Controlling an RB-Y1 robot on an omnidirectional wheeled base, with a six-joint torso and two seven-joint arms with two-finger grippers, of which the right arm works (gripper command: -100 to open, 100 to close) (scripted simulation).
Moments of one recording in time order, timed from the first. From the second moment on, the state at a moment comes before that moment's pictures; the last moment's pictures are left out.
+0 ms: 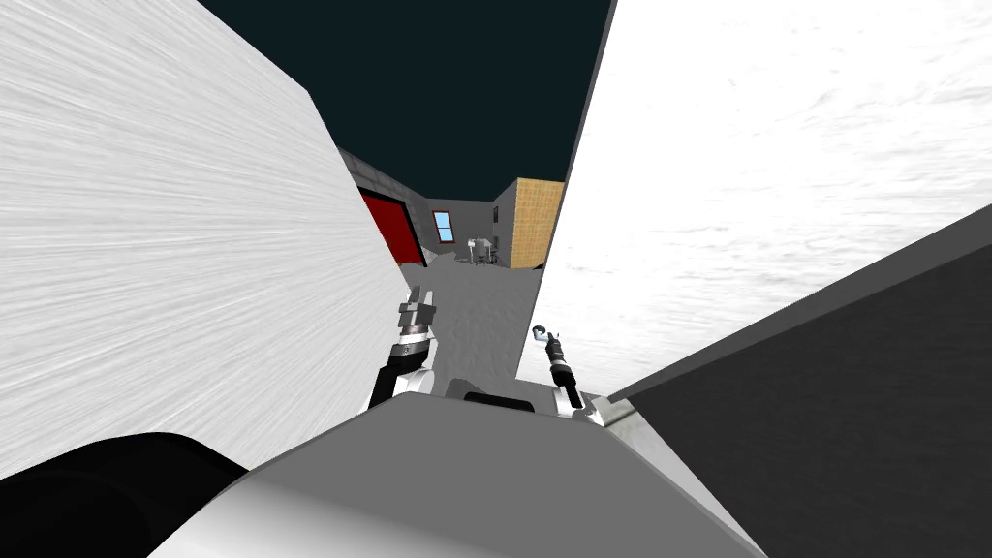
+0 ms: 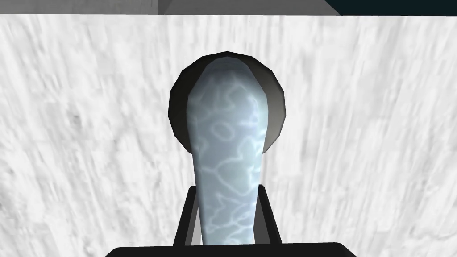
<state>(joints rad) -0.15 -0.09 -0.20 -0.61 0.18 -0.82 -0.18</state>
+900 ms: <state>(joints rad) -0.15 -0.10 -0.28 -0.60 0.12 -0.81 -0.14</state>
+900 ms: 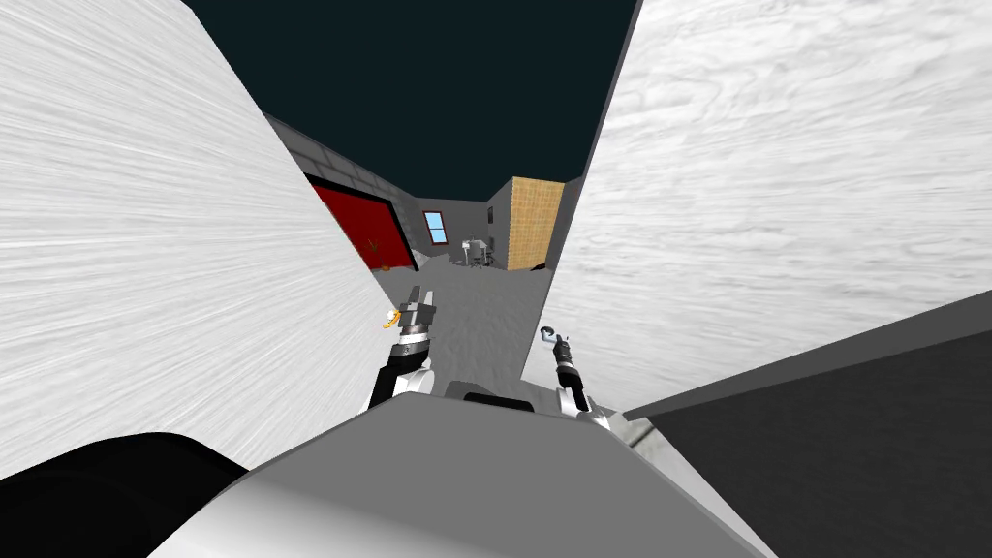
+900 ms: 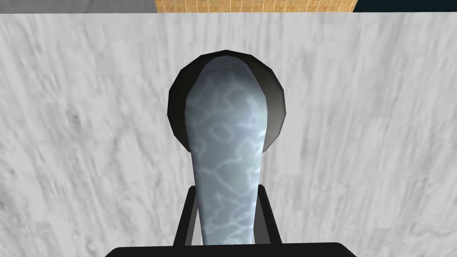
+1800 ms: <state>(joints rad) -0.13 -0.10 -0.35 -0.63 0.08 -0.80 -0.11</state>
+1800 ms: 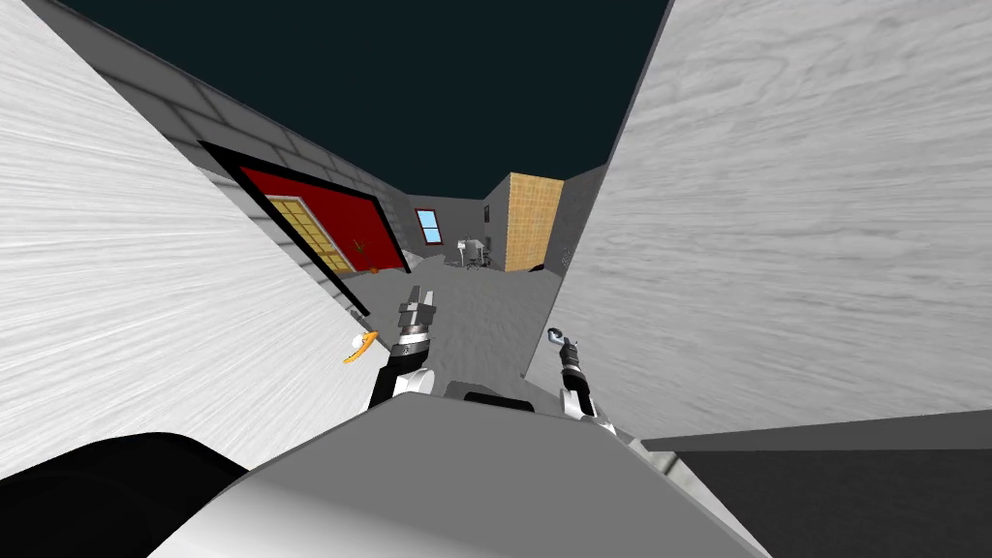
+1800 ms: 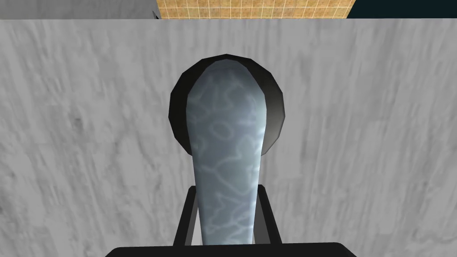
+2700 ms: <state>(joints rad) -0.13 -0.11 -0.44 -0.60 0.03 -0.80 -0.08</state>
